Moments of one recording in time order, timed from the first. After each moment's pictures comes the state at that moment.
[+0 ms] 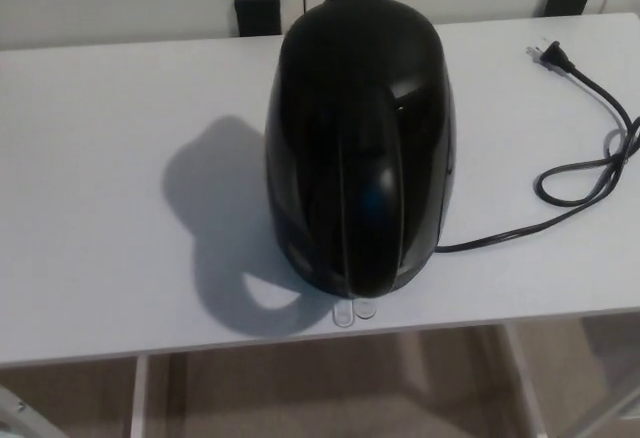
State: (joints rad) left_arm 0.12 0.56 -0.16 0.91 0.20 -0.36 -0.25; right_arm 0.07 -0.38 0.18 0.95 -0.27 -0.40 0.03
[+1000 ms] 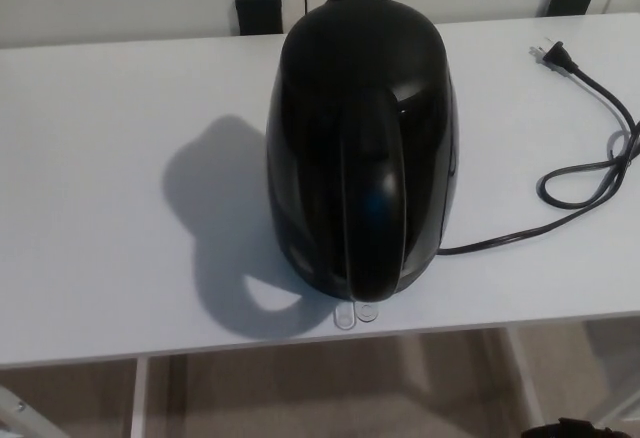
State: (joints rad) left_arm 0.37 0.54 -0.47 -0.13 0.22 -0.32 -0.39; right_arm 0.02 -0.39 0.19 0.93 -0.27 -0.38 0.05
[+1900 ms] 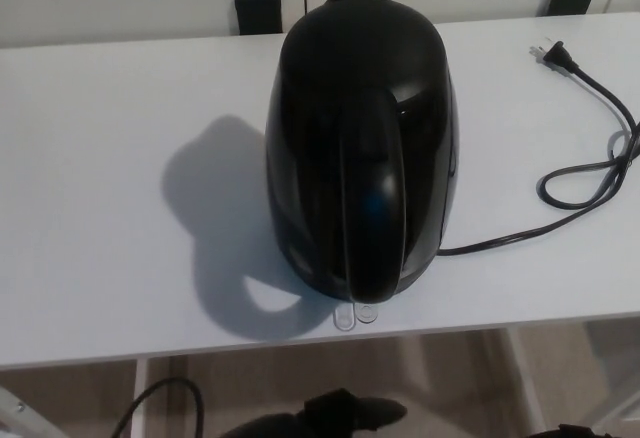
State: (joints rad) left_arm 0.21 0.65 -0.59 -0.41 0.62 -0.32 -0.36; right_arm 0.03 -0.39 0.19 0.94 -0.27 -0.38 0.06
